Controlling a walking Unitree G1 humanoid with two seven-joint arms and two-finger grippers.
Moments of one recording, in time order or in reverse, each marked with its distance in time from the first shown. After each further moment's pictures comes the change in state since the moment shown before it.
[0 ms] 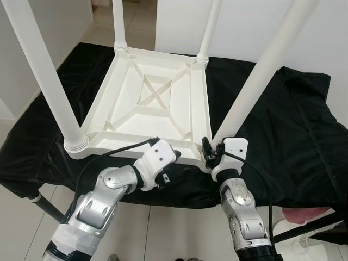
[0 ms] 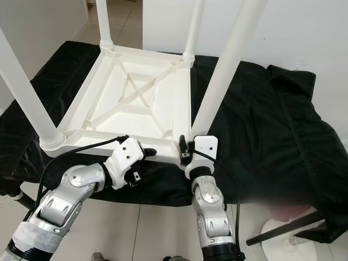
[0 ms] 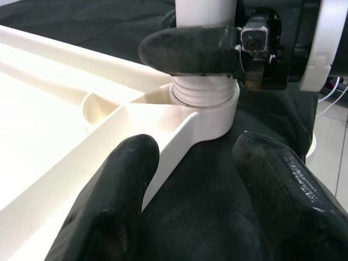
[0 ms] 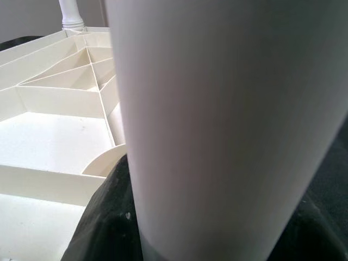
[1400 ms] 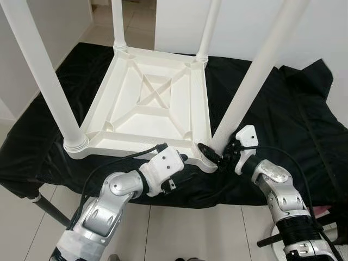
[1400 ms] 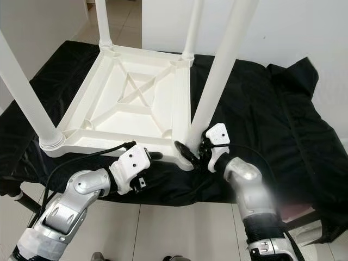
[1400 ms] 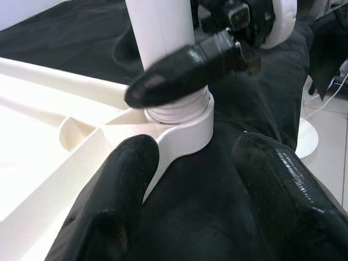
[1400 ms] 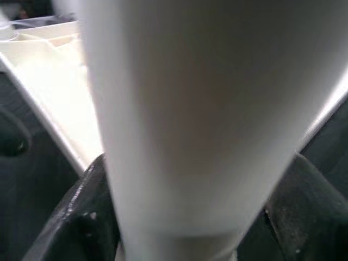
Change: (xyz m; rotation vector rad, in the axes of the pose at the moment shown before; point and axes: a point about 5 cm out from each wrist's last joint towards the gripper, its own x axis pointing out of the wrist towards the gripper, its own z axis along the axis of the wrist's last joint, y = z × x) left arm 0.006 -0.015 0.005 0.079 -0.019 -0.022; right arm 0.027 -0.050 0.006 -0.199 0.084 0.711
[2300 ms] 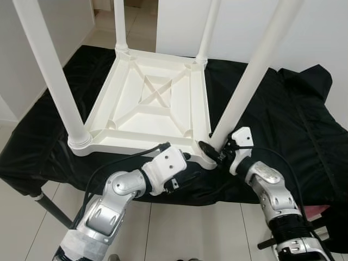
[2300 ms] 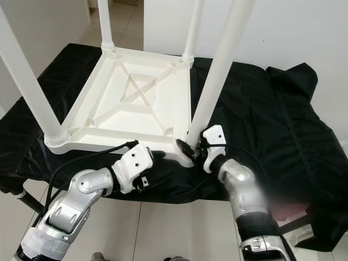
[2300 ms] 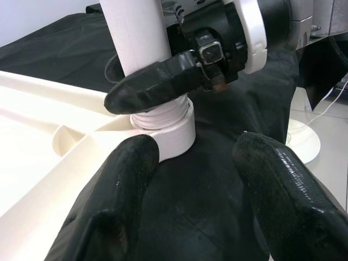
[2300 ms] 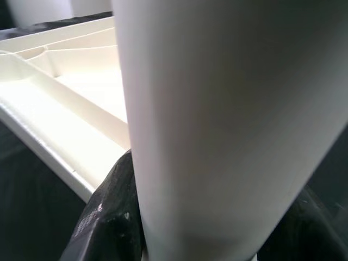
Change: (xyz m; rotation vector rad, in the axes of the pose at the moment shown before) left arm 0.004 -0.003 0.001 0.000 -0.021 -0.005; right arm 0.009 0.002 -0.007 0.061 0.003 -0.189
